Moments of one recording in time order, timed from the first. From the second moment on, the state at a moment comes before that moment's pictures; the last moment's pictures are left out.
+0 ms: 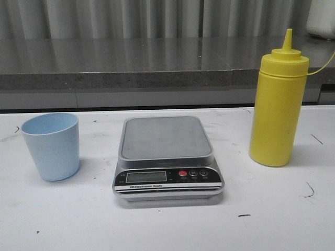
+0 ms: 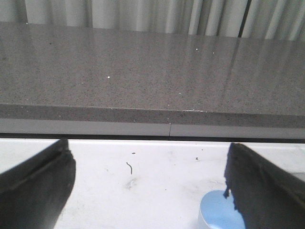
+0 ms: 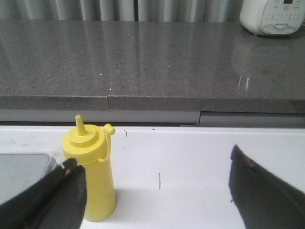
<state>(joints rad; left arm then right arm) -0.01 0.47 -0.59 -0.12 0.39 0.02 0.03 0.40 -0.58 0.01 0.44 0.05</state>
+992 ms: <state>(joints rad) -0.50 1.48 -1.10 -0.09 0.77 0.10 0.03 0.40 -0.58 0.01 0.44 0.05</state>
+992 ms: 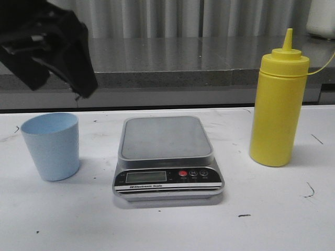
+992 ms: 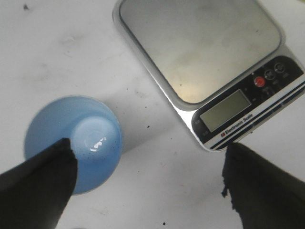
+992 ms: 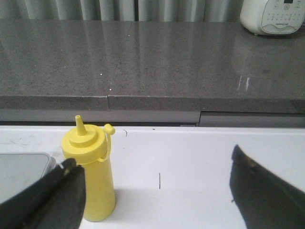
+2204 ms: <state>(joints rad) -0.50 1.80 -1.21 -0.03 0.80 0.09 0.03 0.40 -0.58 0.01 0.44 0.05</state>
